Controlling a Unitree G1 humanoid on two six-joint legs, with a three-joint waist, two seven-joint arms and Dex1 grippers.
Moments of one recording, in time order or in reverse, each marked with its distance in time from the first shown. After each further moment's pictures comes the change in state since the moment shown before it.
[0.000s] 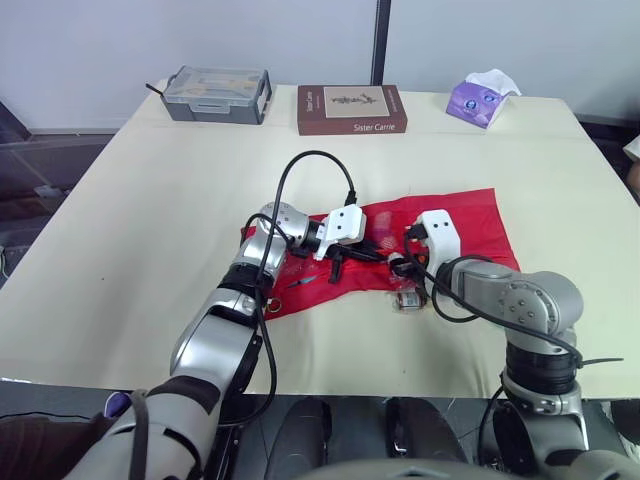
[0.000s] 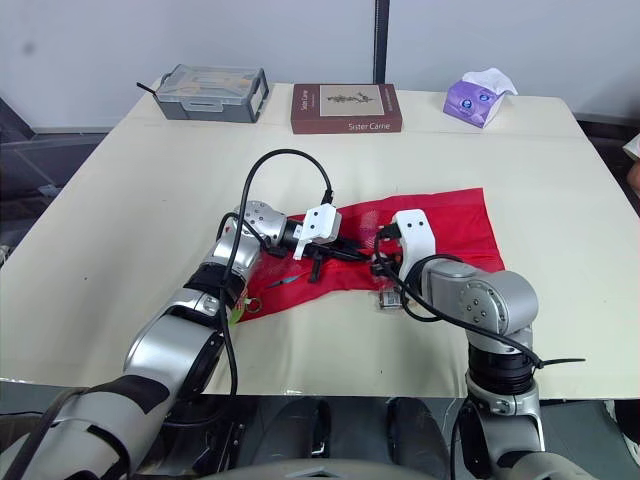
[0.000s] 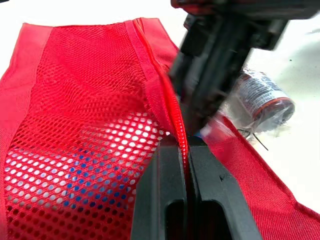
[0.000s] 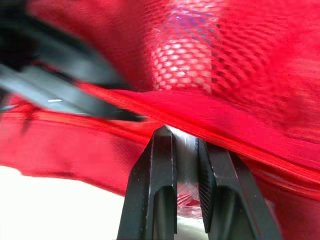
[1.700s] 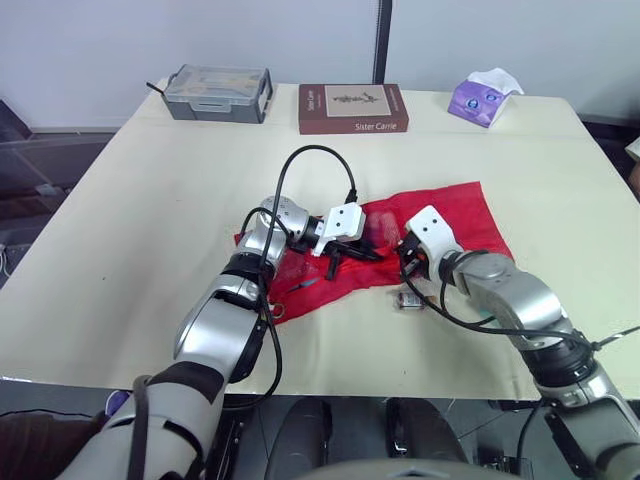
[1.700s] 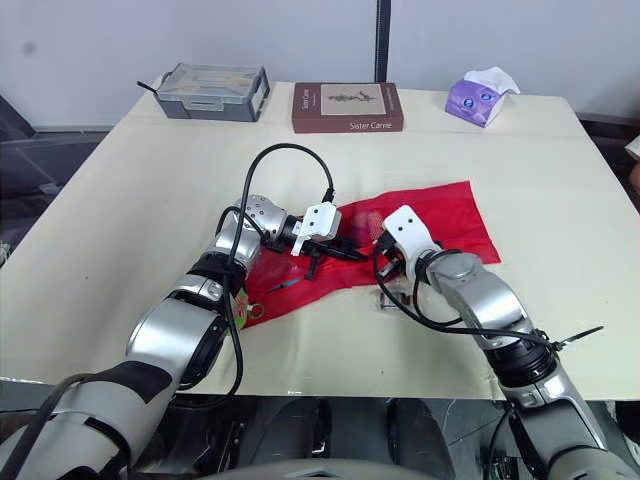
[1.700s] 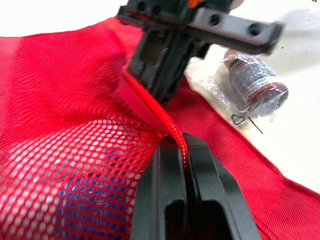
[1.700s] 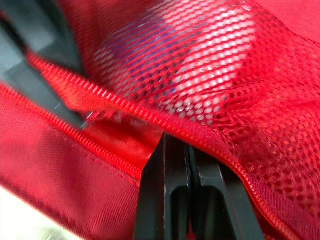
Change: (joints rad) left arm -0.095 -0.008 -0.002 0.191 0.018 -0.124 -0.057; right arm -0.017 -0.355 0.380 0.223 -0.329 -0.662 0.362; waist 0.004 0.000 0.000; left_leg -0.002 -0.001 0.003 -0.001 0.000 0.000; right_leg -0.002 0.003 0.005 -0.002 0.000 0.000
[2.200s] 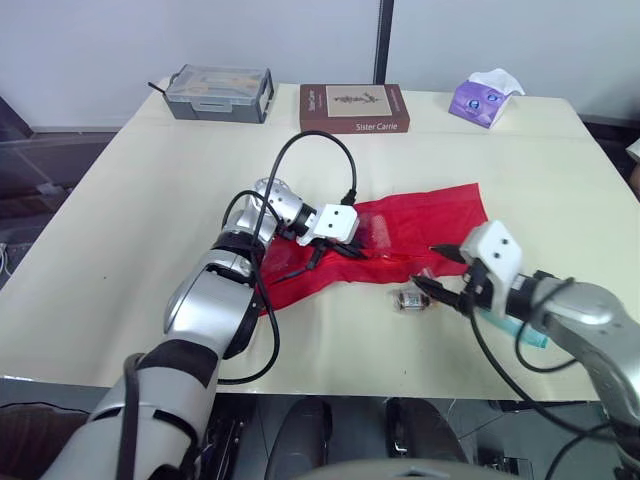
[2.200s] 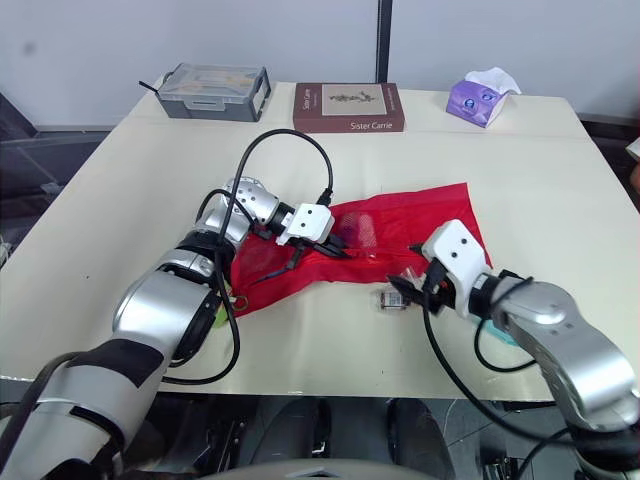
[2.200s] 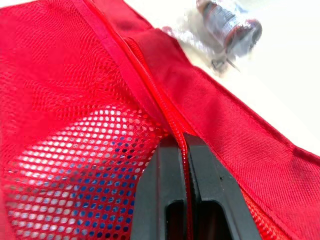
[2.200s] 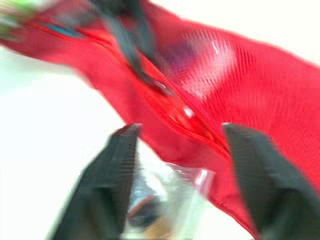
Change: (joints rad) left arm -0.176 0.054 -0.060 0.231 0.141 -0.269 -0.042; right arm 0.380 -0.240 -0.402 -0.651 0.264 0.037 0.243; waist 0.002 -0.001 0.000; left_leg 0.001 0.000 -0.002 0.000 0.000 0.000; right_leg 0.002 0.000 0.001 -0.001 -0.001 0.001
